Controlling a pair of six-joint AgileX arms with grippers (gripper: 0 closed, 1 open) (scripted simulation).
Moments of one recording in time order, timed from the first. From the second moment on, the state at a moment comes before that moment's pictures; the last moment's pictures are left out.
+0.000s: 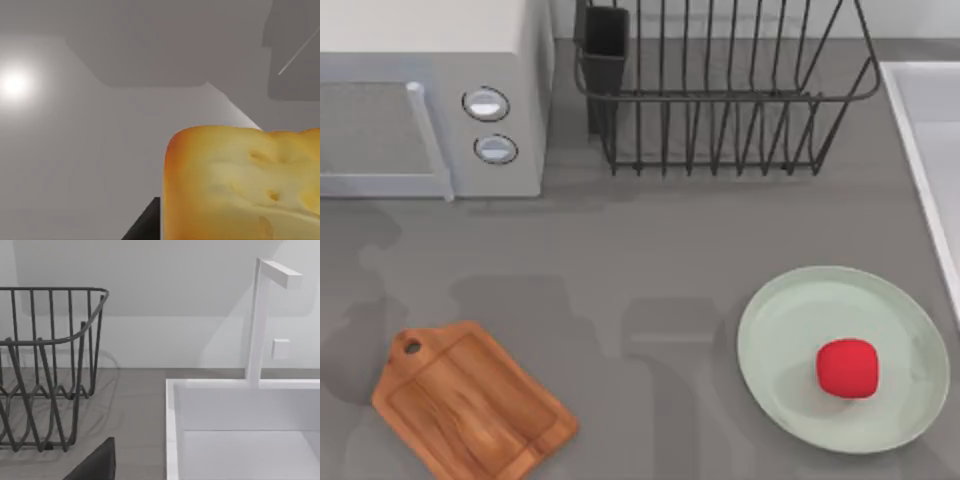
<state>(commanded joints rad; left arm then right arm) 0.20 1.71 1.28 -1.14 0.00 0.94 0.00 0.00 0.00 0.00 0.00 0.00</state>
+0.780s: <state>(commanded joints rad) -0.25 1.63 1.10 -1.07 0.00 -0.06 0.00 0.00 0.00 0.00 0.00 0.00</state>
